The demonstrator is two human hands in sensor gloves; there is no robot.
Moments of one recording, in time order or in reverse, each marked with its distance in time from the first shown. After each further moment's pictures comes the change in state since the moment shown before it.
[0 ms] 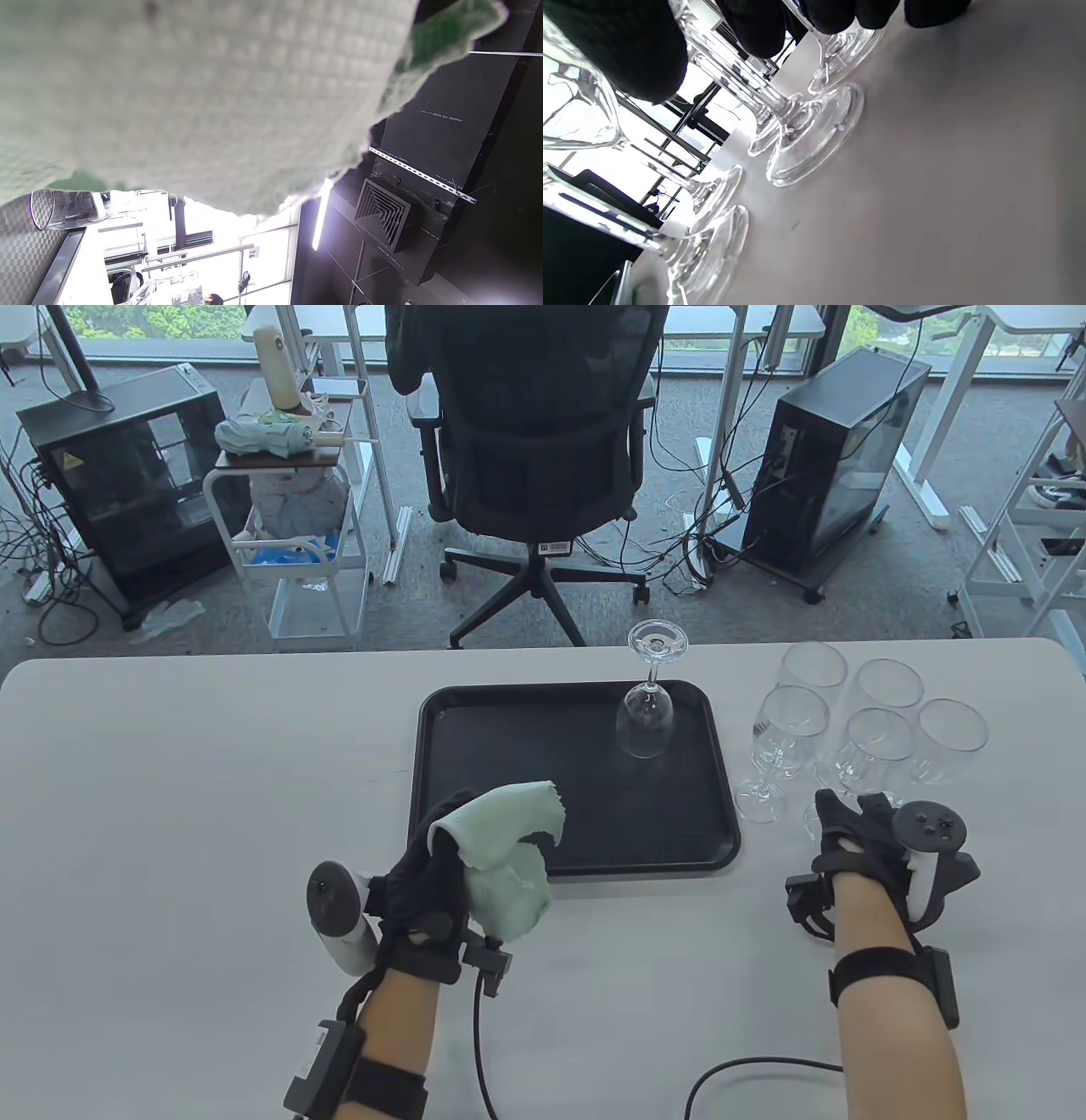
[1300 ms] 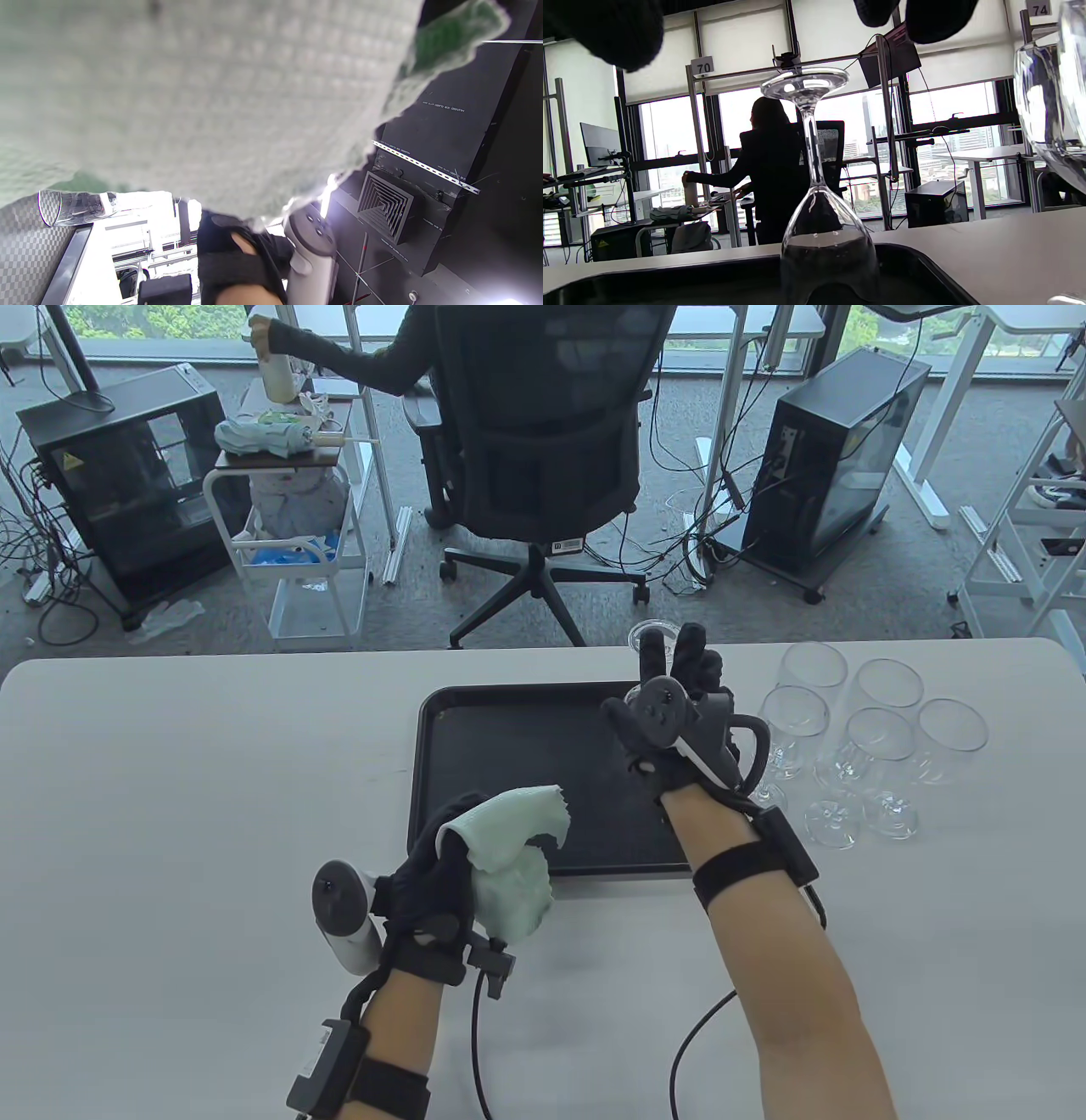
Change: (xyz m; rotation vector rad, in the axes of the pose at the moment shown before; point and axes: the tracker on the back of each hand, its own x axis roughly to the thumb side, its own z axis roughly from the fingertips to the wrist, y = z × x) left_hand -0.002 -0.004 -0.001 -0.021 0.000 -0.022; right_hand 0.222 0.084 0.140 -0.027 -0.935 0.510
